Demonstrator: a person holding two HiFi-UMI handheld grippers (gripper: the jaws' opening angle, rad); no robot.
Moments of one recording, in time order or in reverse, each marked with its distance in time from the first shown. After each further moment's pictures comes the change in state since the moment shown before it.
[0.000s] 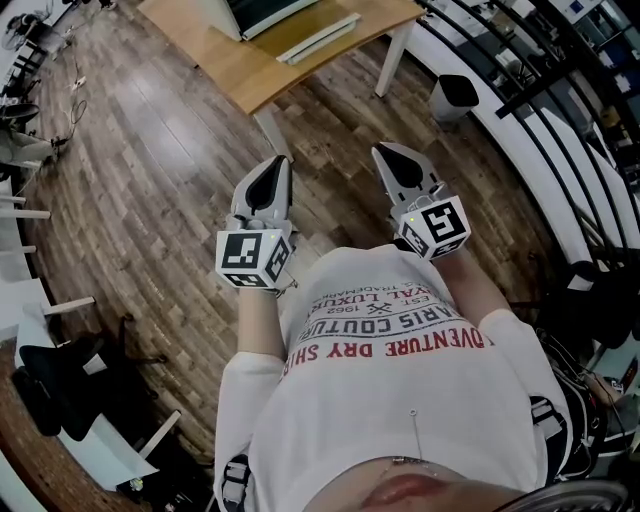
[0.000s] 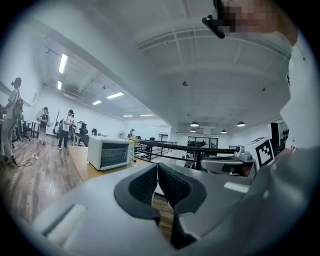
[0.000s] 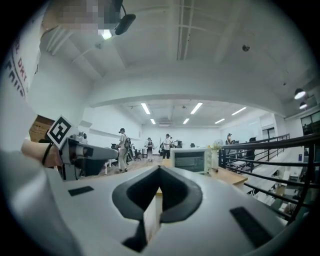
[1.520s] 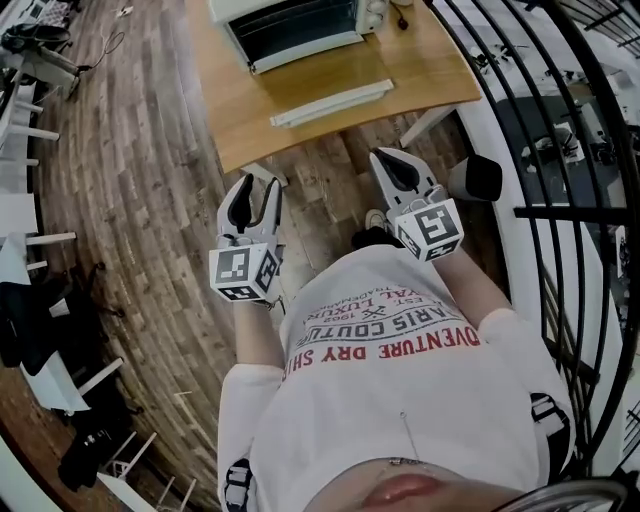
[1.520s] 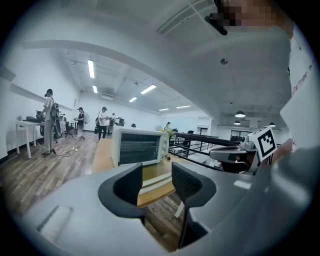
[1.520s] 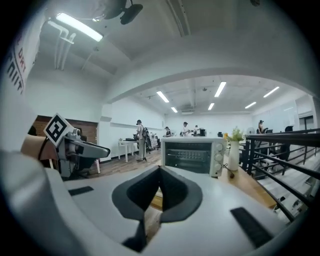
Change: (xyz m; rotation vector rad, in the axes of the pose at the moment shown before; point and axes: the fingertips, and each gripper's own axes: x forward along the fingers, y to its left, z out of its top) left arm 0.154 0.076 0.004 -0.109 0.052 0.463; right arm 0.171 -0.185 0.005 -0.068 0.120 0.352
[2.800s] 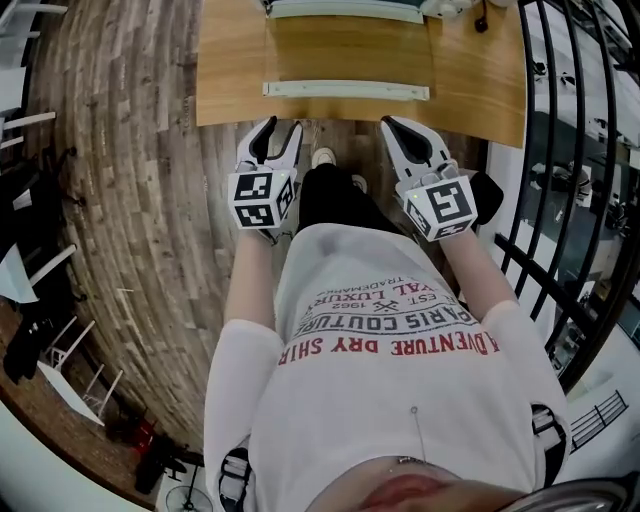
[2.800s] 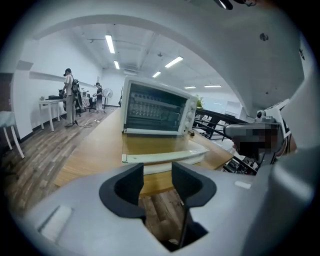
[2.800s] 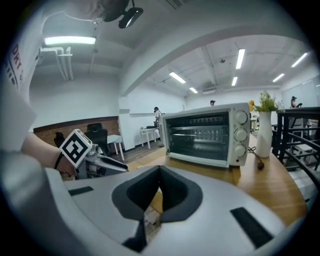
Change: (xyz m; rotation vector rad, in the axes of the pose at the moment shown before) left arm 0.155 0.021 -0.114 -0.184 0.276 0.239; right arm 0.106 -0.091 -0.061 0.034 0.172 0.327
